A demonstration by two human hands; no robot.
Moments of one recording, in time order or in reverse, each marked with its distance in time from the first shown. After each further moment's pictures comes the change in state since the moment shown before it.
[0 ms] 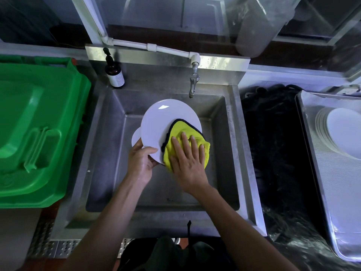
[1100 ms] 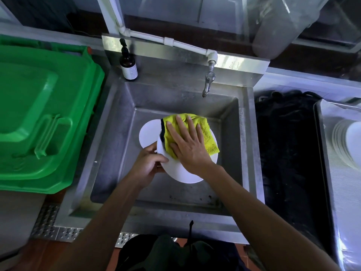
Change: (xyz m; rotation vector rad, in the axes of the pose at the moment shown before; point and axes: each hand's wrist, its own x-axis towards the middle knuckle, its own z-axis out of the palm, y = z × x) left_hand -0.005 0.002 -0.021 0.278 -0.208 -0.120; right_hand 0.060 -0.007 -0.022 -0.181 -0.099 -0.292
